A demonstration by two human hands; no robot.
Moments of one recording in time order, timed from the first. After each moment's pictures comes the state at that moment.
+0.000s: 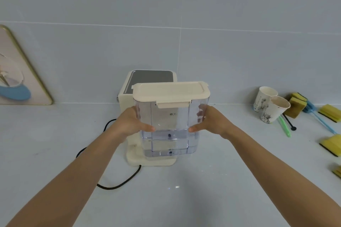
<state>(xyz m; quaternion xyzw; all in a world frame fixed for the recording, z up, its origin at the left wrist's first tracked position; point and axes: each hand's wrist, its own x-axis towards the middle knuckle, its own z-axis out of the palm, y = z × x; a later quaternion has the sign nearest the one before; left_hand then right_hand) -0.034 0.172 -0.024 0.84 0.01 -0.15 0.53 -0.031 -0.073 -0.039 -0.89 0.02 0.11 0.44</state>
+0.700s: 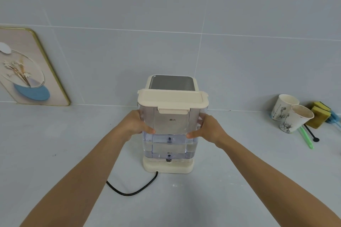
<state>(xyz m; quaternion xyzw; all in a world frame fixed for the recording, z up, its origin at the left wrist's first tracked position) -0.005 0.224 -0.027 0.82 0.07 -0.19 0.54 -0.001 -0.007 -0.066 -0.87 0.03 0.11 0.48</state>
